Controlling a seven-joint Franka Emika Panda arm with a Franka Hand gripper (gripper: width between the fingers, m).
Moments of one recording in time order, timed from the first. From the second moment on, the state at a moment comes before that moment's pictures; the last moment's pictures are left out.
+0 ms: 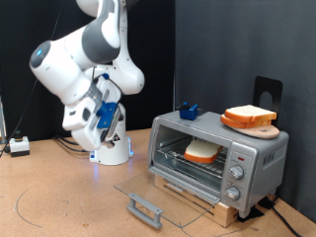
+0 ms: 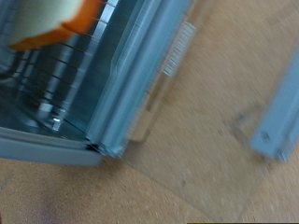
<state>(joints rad) -0.54 -0.08 0.02 -2.36 0.53 1.77 -0.68</state>
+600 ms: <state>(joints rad) -0.55 -0.01 0.01 -2.35 0.59 1.75 -0.44</state>
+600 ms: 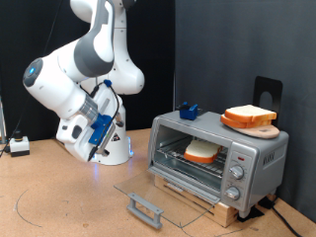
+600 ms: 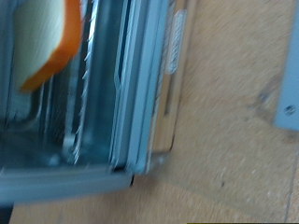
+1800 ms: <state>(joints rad) -0.54 0.32 0.03 -2.38 0.50 1.91 -0.41</state>
